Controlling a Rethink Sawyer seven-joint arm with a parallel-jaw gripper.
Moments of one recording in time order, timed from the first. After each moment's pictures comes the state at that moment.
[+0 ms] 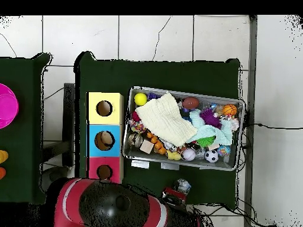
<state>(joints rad) 0.08 0.08 -0.66 2.05 -0.31 -0.97 2.49</state>
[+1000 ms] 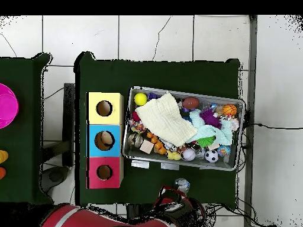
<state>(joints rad) 0.04 -0.26 -0.55 2.00 -0.58 -0.37 2.49</state>
